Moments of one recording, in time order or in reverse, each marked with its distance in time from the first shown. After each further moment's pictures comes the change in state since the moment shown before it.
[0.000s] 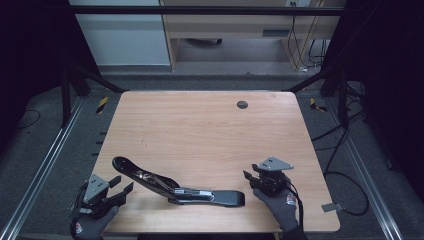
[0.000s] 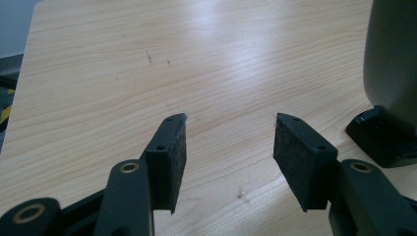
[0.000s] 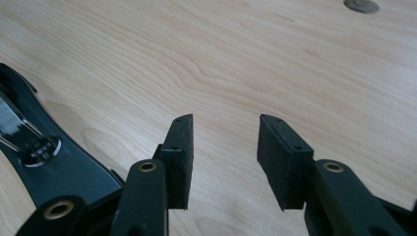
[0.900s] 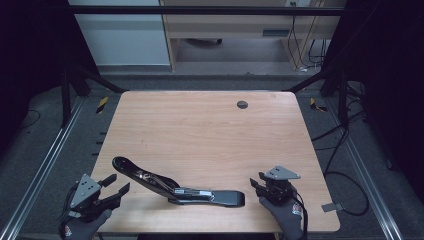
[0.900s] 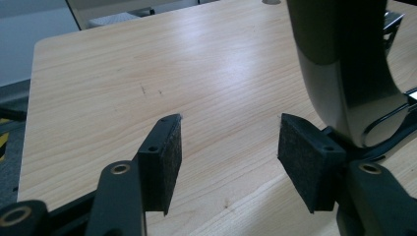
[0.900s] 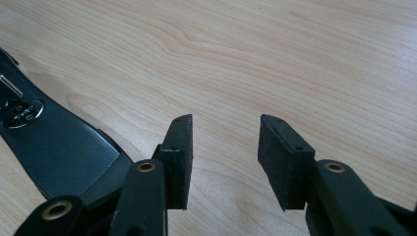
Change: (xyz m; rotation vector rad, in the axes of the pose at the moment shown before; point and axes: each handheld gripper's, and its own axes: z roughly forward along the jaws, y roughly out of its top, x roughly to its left) left arm -0.004 0.018 -0.028 -0.065 -0.046 0.057; right arm -0.002 -0.025 -0.009 0.022 -0.029 0.029
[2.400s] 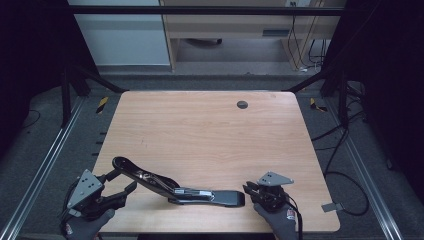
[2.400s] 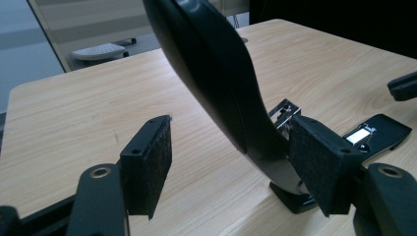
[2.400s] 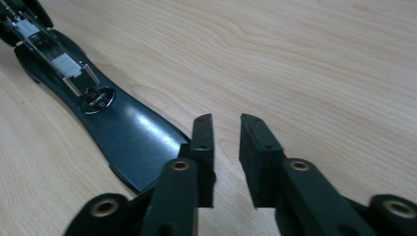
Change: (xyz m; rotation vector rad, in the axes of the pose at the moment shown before) left arm -0.021 0.037 -0.009 -0.084 -0.075 0.023; right arm 0.025 -0.003 -0.001 0.021 0.130 -0.001
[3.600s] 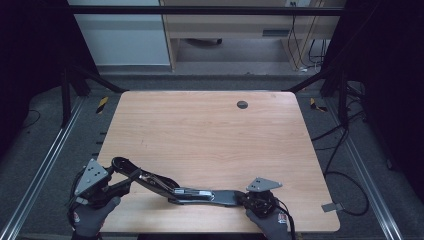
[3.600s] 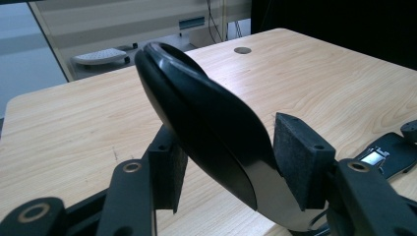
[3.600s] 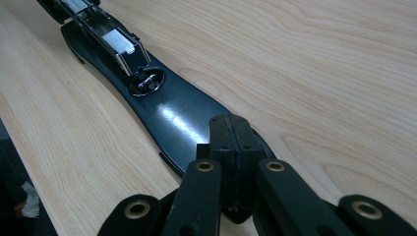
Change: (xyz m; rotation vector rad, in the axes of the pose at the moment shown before) left arm 0.005 0.015 0.018 -0.017 0.004 -0.014; right arm 0.022 -0.005 0.014 0.039 0.098 -0.031
